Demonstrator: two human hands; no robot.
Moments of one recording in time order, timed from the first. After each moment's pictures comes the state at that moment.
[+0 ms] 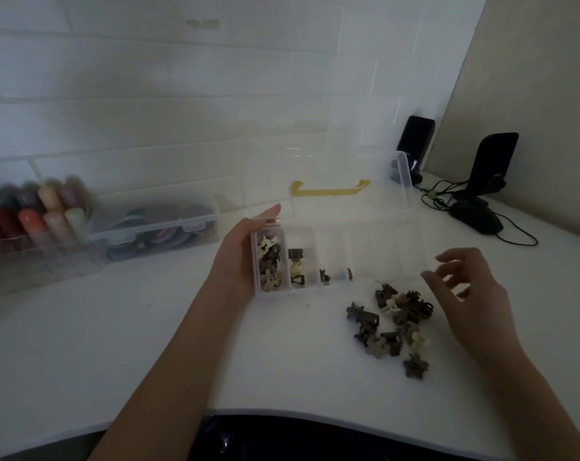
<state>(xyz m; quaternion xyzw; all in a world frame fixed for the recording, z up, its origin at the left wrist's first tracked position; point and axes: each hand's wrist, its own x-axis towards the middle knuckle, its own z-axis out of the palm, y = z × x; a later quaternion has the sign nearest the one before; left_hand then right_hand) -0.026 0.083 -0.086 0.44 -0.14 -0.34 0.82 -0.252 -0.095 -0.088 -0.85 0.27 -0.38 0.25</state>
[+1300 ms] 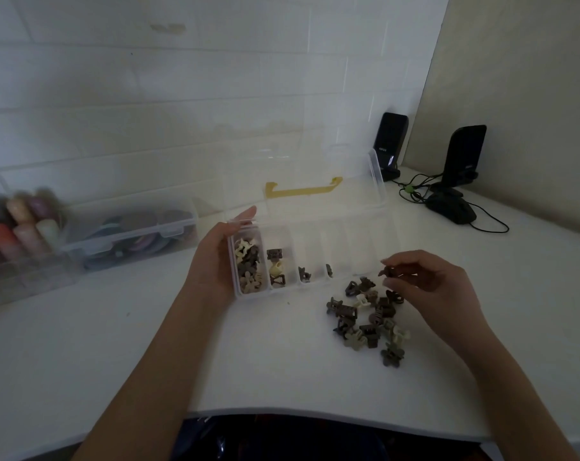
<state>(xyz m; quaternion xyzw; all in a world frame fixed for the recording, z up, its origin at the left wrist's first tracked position) -0.024 0.085 -0.089 0.43 -0.14 -0.35 0.82 -0.252 -0.091 -0.088 -0.80 0.16 -0.36 0.44</state>
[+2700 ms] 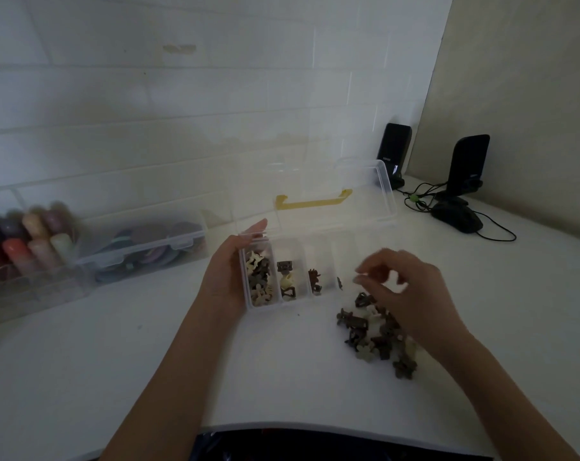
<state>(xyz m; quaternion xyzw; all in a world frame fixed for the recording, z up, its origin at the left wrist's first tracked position) -0.025 0.084 -0.088 0.43 -0.14 -0.34 0.82 -0.225 -0.061 -0.066 -0.90 0.13 -0.34 0.23</state>
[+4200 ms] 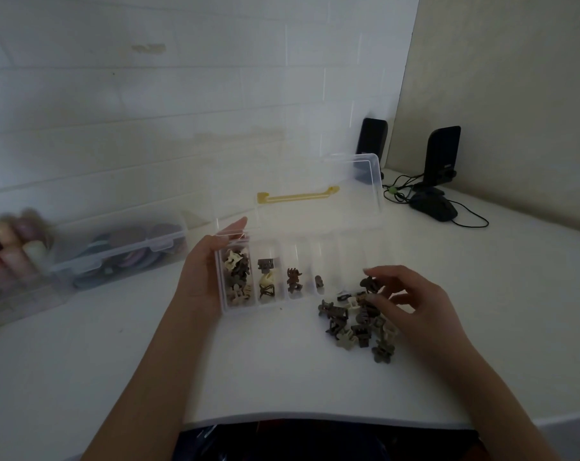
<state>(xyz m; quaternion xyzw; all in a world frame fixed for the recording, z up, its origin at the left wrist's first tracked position) -0.028 0.091 -0.086 0.40 -0.20 -0.38 0.81 -0.264 -0.068 -0.098 -0.83 0.18 -0.35 0.40</state>
